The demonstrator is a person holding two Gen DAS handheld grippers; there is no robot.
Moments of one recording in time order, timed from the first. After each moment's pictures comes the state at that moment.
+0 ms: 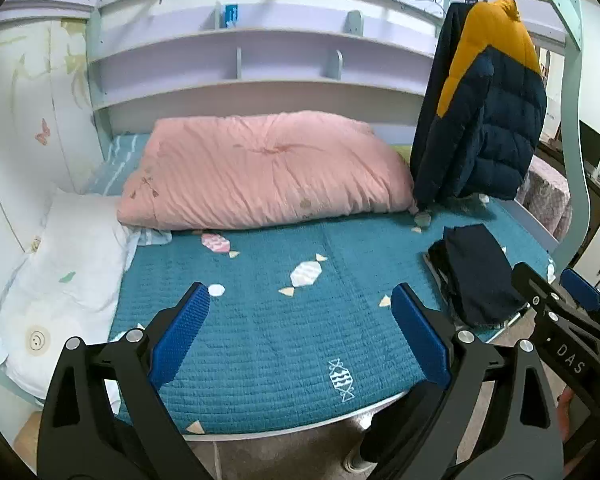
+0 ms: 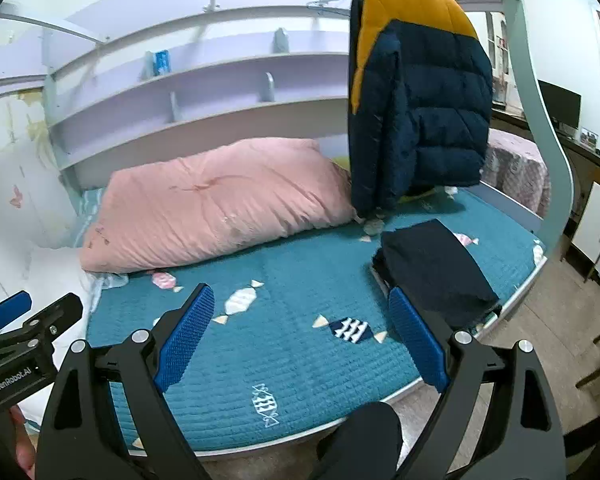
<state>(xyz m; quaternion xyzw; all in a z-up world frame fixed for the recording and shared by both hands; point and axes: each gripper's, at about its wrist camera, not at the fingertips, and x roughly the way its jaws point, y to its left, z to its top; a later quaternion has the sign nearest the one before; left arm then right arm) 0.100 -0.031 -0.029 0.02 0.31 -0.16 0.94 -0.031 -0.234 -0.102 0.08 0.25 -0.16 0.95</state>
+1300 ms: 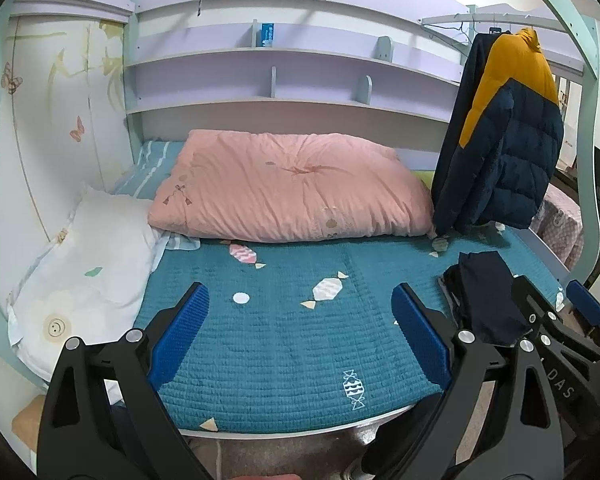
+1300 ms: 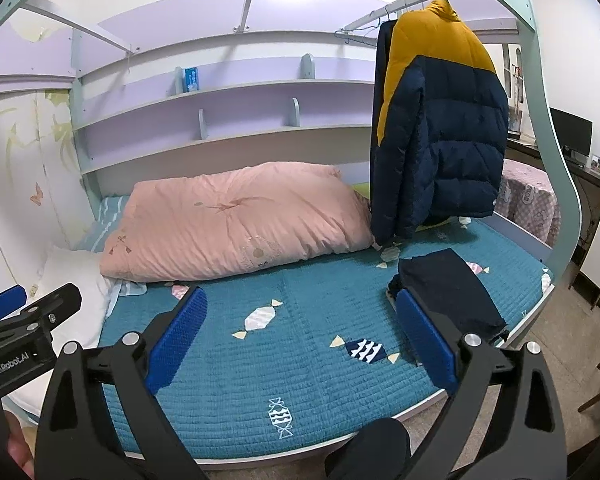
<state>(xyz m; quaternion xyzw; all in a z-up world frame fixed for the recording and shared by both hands) 0.081 0.005 -0.006 0.00 0.29 -0.13 0.95 -0.045 -0.201 -0.086 0.05 0.22 -0.14 0.96</state>
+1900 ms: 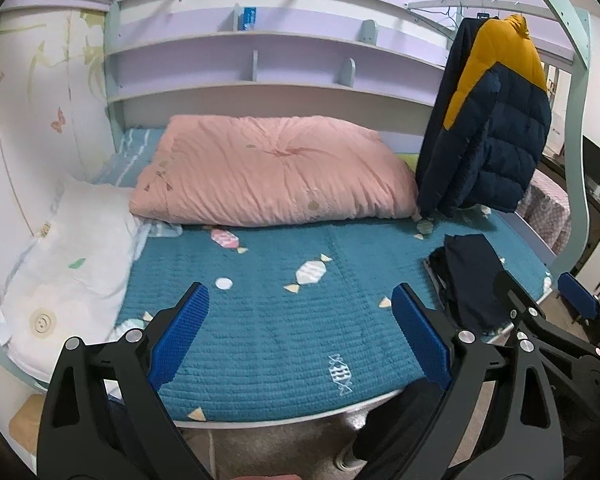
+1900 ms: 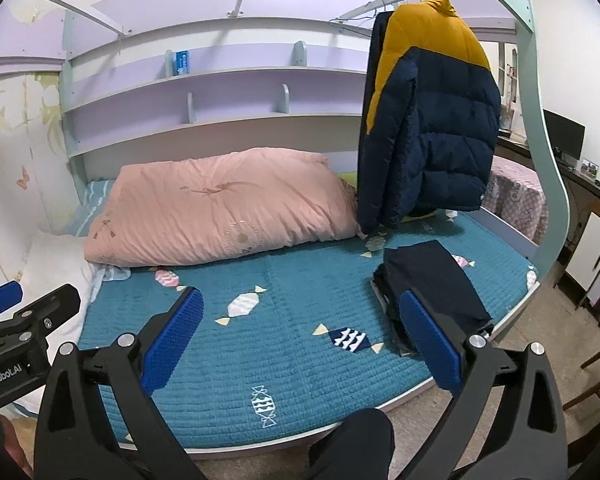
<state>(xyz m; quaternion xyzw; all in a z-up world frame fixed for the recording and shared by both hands) 0.086 -0.005 -0.019 0.00 0.32 -0.16 0.94 -0.044 -0.199 -0.093 0.03 0.24 -0.17 0.96</state>
